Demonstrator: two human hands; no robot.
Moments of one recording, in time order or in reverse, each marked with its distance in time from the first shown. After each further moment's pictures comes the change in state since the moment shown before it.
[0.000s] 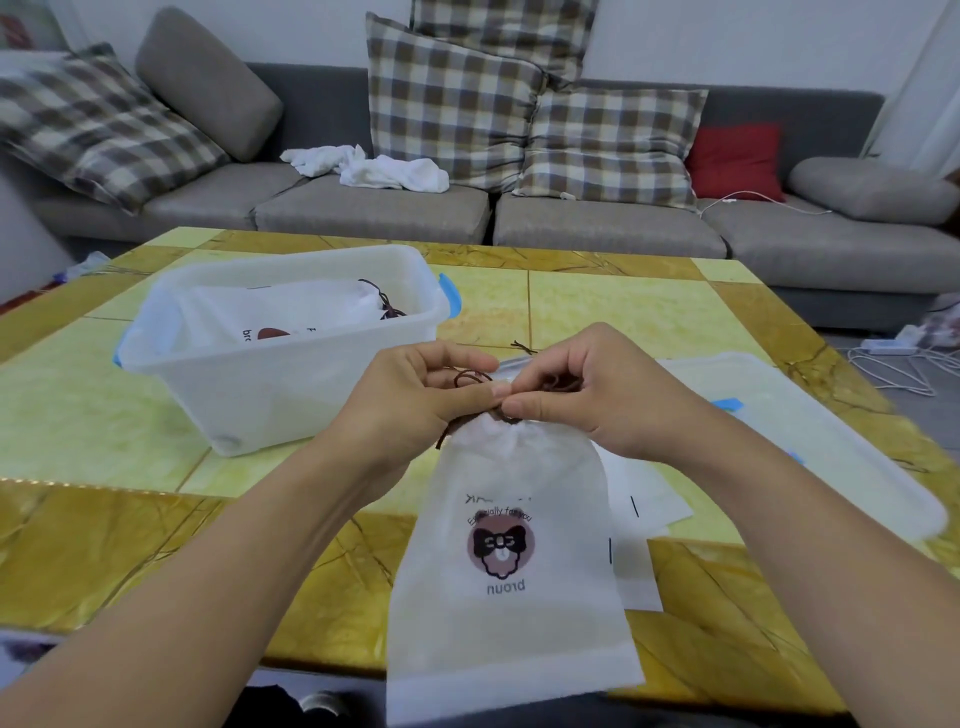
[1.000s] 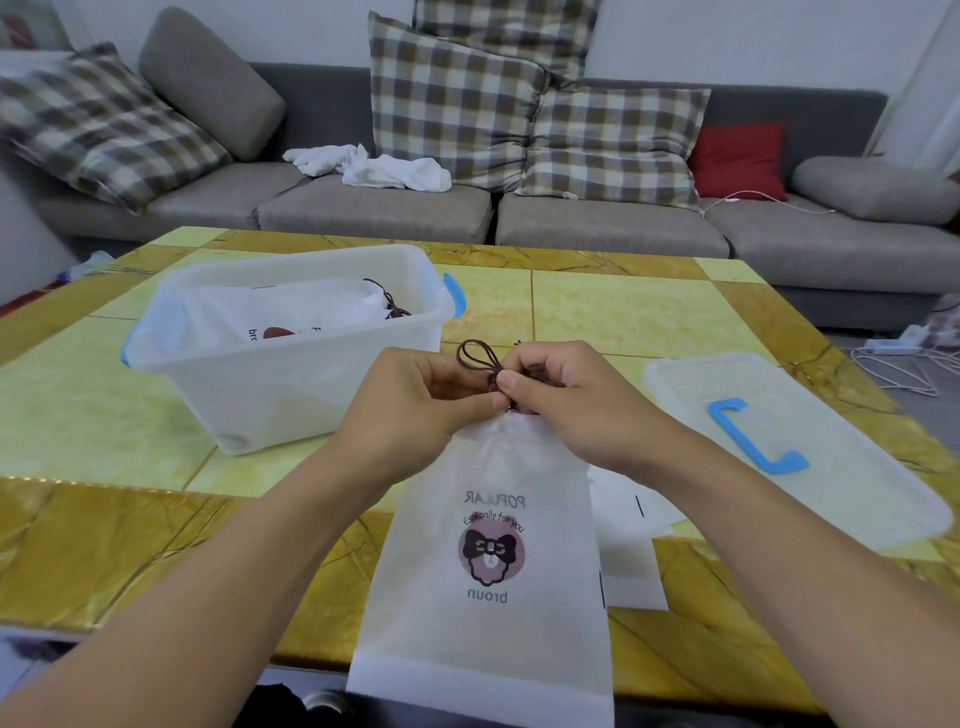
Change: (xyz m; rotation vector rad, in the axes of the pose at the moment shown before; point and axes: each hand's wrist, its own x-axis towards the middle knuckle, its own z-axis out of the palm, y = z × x) left_hand -0.004 -0.004 -0.005 0.253 0.020 0.131; right_hand 0.007 0.001 0.028 0.128 0.081 0.066
